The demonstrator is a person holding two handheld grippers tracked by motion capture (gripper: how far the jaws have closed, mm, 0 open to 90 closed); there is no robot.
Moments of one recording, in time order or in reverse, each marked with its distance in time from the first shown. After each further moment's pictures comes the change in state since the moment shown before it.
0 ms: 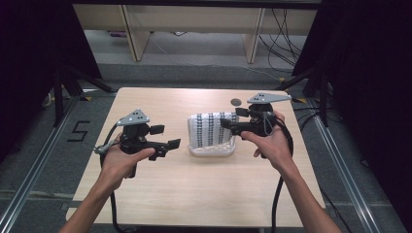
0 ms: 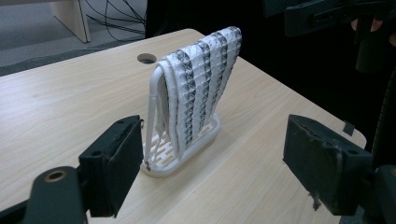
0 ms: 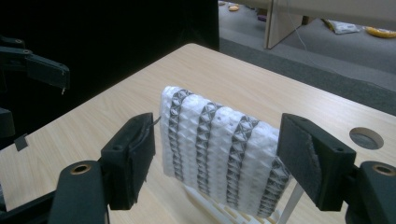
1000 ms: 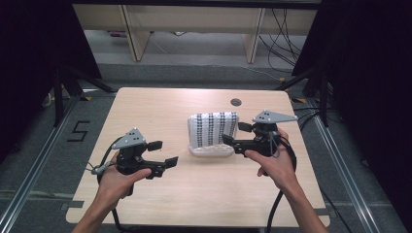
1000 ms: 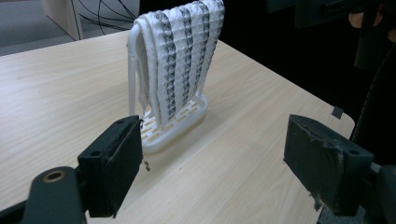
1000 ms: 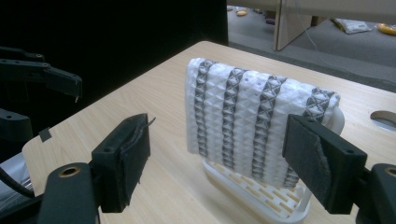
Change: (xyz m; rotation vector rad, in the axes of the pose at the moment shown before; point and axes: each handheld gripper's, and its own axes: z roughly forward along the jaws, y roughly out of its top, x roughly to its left) left arm -0.015 -0.043 -0.011 -0.021 -0.033 0.003; right arm 0.017 -0.037 -0.016 -0.043 0.042 0.013
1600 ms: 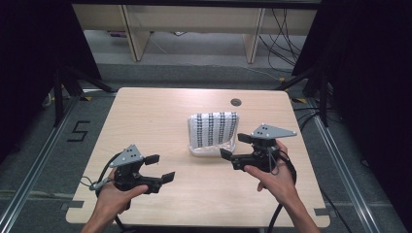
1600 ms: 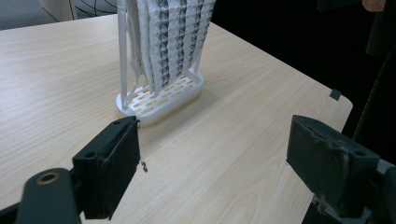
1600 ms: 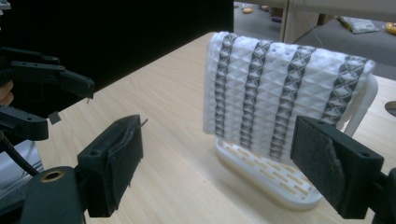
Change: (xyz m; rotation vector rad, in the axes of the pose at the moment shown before) left arm -0.004 -0.038 -0.005 0.013 0.006 0.000; right arm 0.020 -0.025 -0.006 0.015 0.024 -0.011
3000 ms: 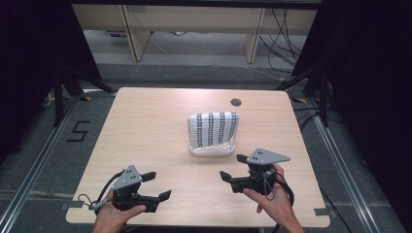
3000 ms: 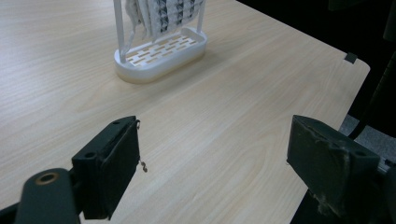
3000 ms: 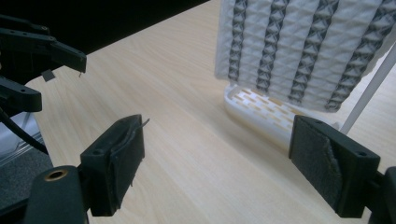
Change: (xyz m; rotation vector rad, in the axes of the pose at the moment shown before) left arm -0.006 -0.053 -0.001 0.044 0.022 0.026; right arm 0.012 -0.057 0.003 0.067 -0.019 -0.040
